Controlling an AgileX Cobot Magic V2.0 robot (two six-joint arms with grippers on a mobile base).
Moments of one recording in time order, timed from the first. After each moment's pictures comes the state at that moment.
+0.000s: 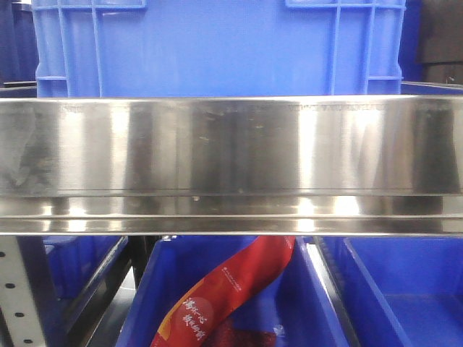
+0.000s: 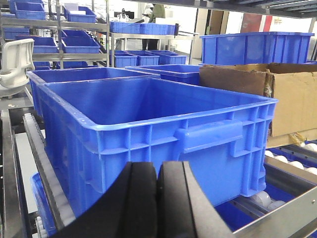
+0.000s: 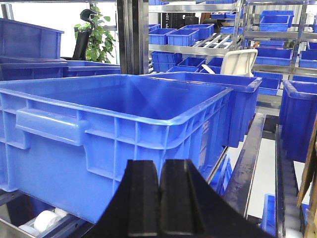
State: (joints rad) left arm -0.52 0.41 -0.60 -0.06 0.25 0.02; right arm 0.43 0.38 -0.51 0.25 0.20 -0.22
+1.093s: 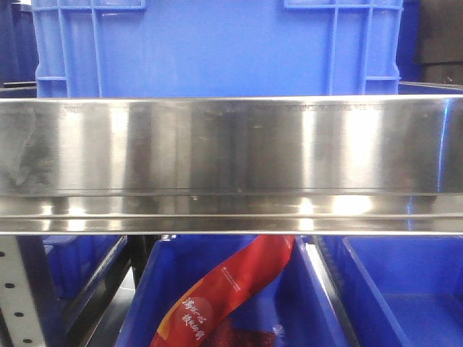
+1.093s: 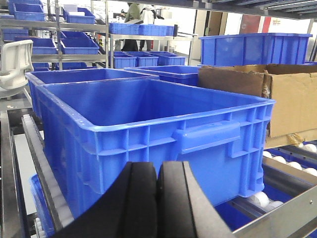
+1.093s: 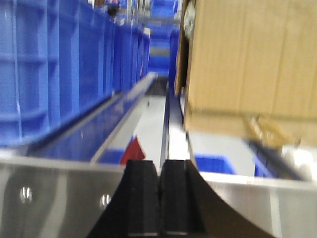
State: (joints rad) left arm -0.52 0.41 -0.60 -0.06 0.25 0.02; right arm 0.08 0.00 0.00 0.09 0.04 -0.11
